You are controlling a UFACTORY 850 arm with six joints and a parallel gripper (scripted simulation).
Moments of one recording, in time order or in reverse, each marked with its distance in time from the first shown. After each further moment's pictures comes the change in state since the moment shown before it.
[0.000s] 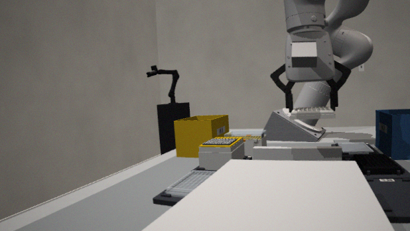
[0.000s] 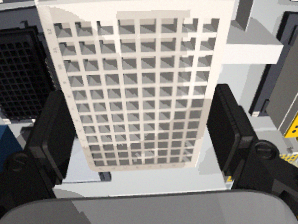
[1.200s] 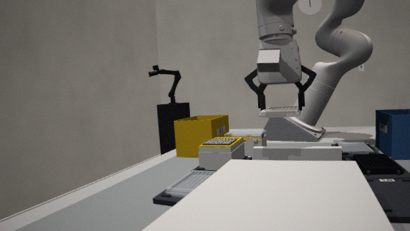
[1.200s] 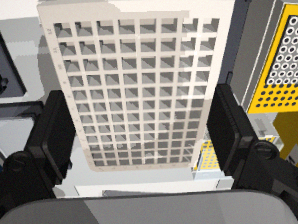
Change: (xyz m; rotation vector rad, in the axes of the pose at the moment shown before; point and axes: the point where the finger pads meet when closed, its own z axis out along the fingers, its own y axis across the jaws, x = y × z) arm -0.049 0.069 0.000 0.000 0.000 0.001
